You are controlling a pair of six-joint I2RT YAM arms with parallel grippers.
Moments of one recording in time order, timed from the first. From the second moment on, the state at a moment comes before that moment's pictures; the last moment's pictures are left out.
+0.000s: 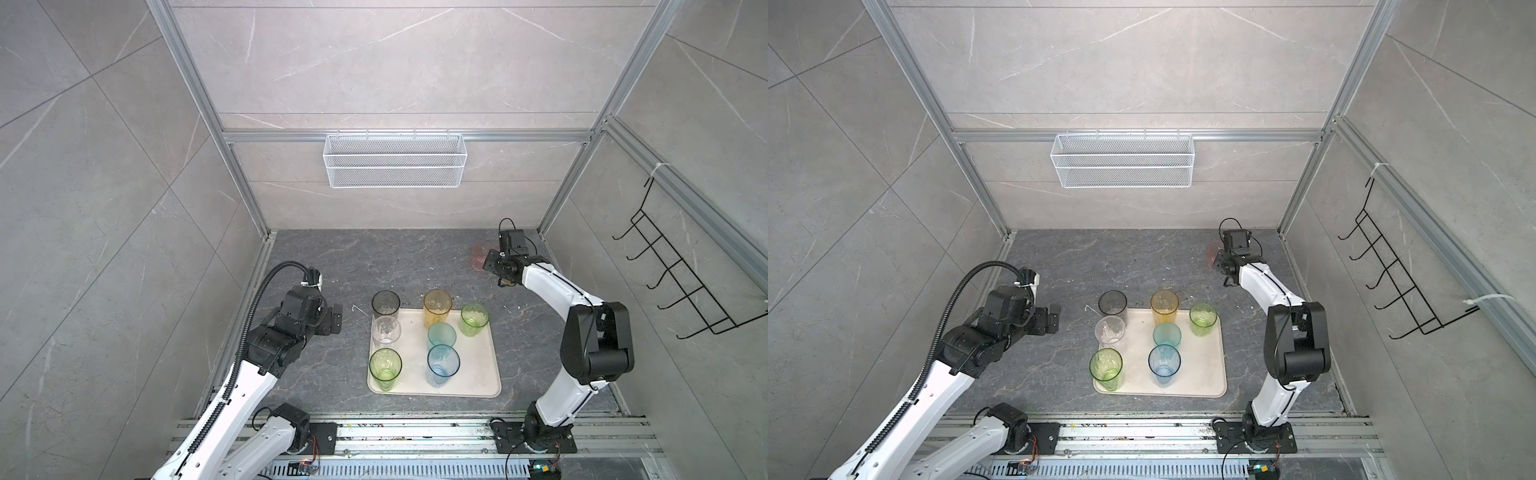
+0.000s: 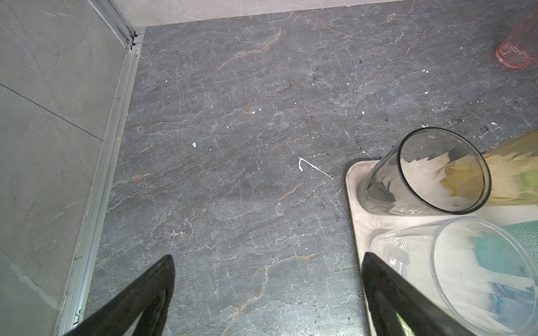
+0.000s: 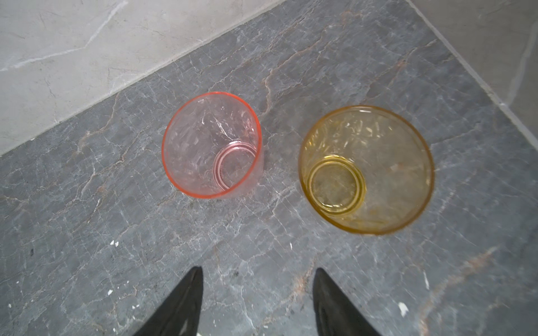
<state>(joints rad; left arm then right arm) -0.44 0.86 0.95 -0.85 -0.28 -0.19 0.09 1.77 1.31 -0.39 0.18 0.48</state>
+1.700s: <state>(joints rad) -0.44 0.87 0.95 -0.85 -0.28 -0.19 0.03 2.12 1.68 -0.46 0.08 0.53</state>
